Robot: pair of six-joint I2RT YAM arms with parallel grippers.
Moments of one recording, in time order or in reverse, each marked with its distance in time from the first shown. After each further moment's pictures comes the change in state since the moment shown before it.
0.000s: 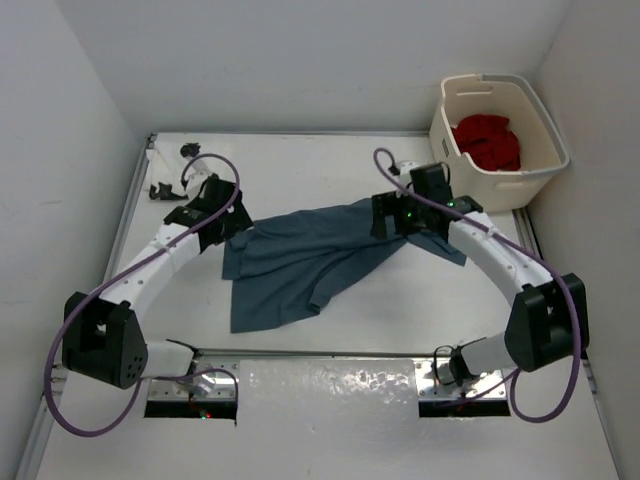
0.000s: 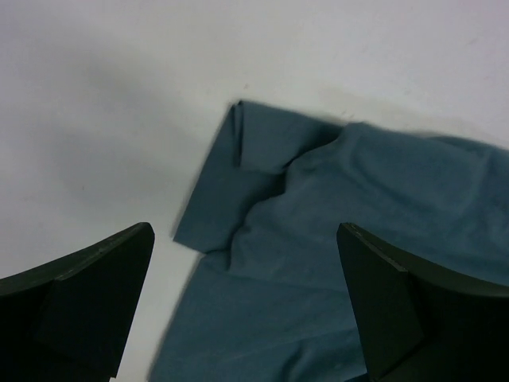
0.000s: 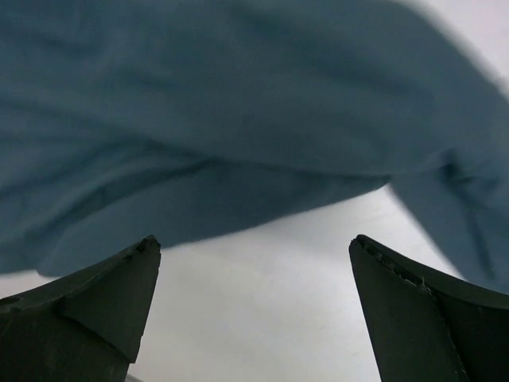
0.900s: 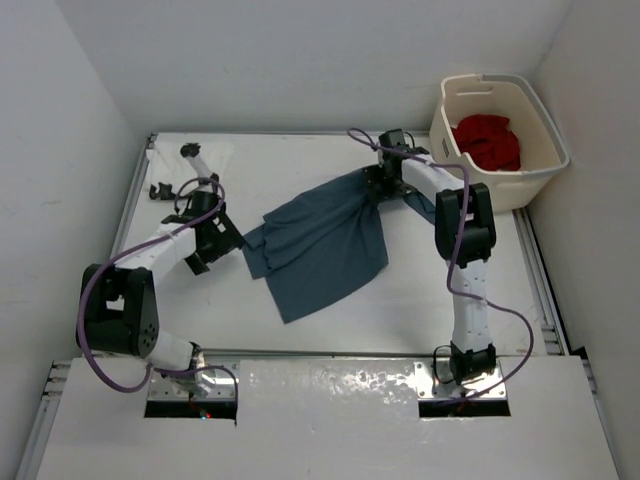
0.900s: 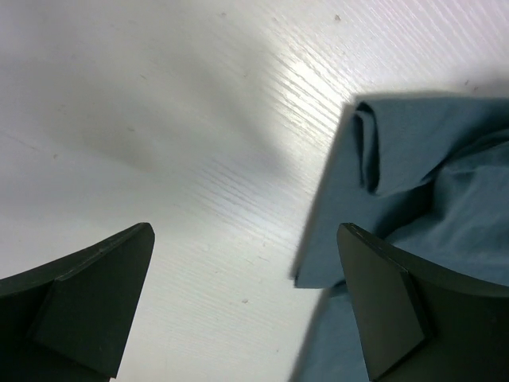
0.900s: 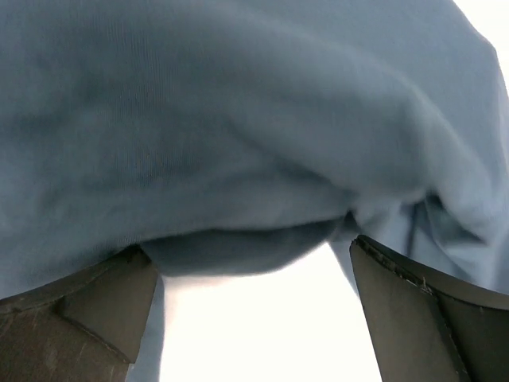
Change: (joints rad) left arm 0.187 0.145 -0.151 0.076 0.234 -0.035; right arm -0.034 0.854 0.699 -0.124 0.290 -0.147
